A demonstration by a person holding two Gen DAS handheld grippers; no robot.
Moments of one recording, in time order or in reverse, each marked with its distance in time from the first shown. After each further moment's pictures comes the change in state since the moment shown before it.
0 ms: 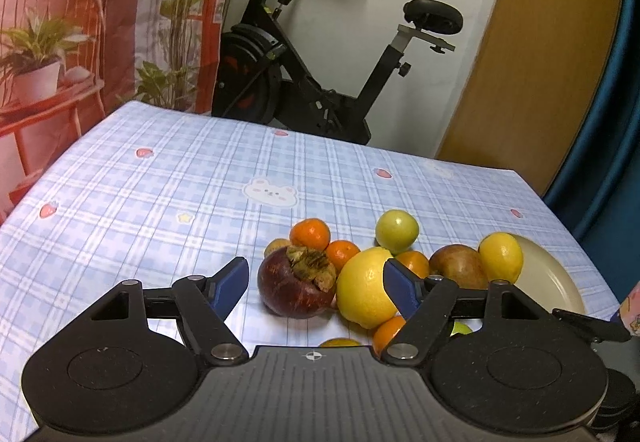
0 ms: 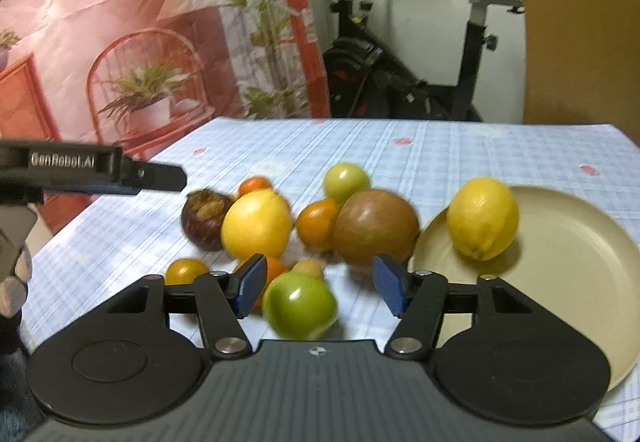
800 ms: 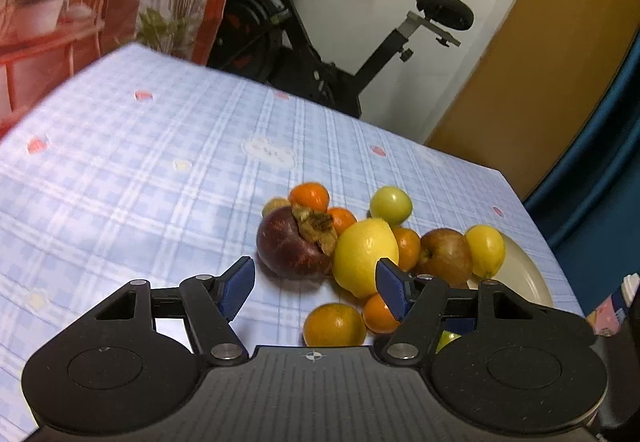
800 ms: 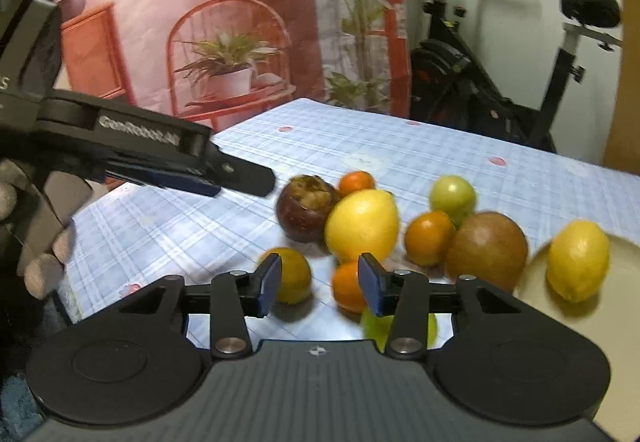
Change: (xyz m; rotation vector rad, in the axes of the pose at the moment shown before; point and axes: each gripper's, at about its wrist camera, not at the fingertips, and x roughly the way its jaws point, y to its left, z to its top) left arm 0.008 0.025 -0.012 -0.147 0.097 -0.105; right arm 0.017 0.056 0.010 -0.211 0.031 0.172
